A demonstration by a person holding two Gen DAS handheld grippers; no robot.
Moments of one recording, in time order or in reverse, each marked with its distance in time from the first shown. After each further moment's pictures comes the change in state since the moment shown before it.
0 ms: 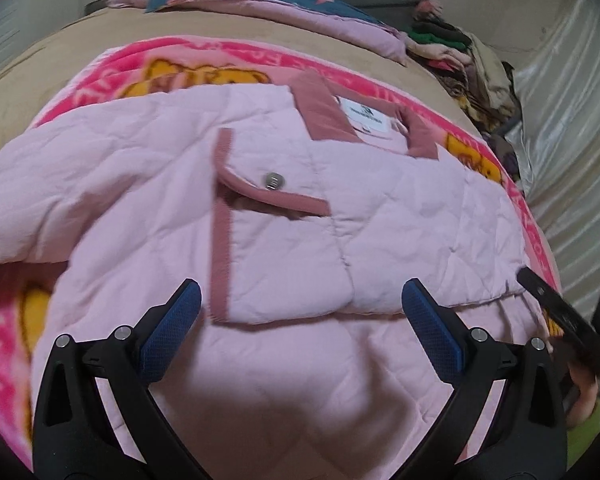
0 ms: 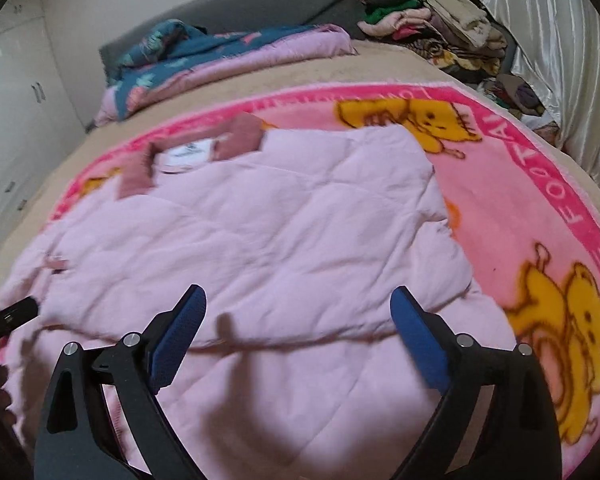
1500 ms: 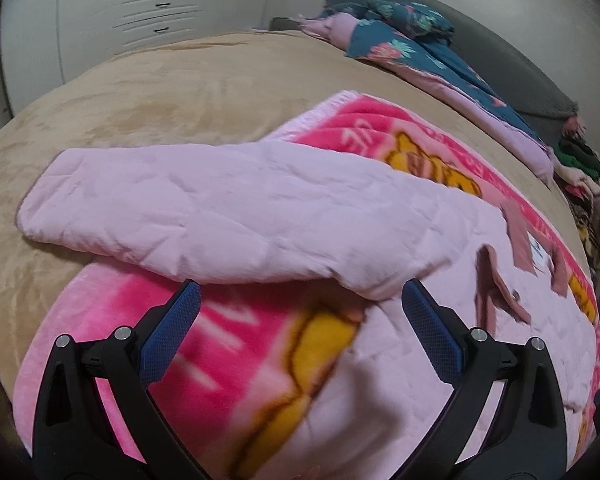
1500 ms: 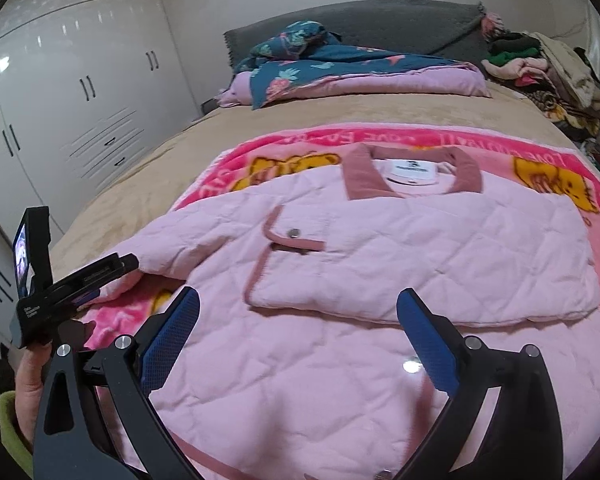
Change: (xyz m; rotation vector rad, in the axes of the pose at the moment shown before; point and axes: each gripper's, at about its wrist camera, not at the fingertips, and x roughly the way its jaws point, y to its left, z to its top) left arm -0.103 0.156 -0.017 -0.404 -0.219 0.435; right arm -0.049 0.221 -0.019 -0.244 -0.027 0.302
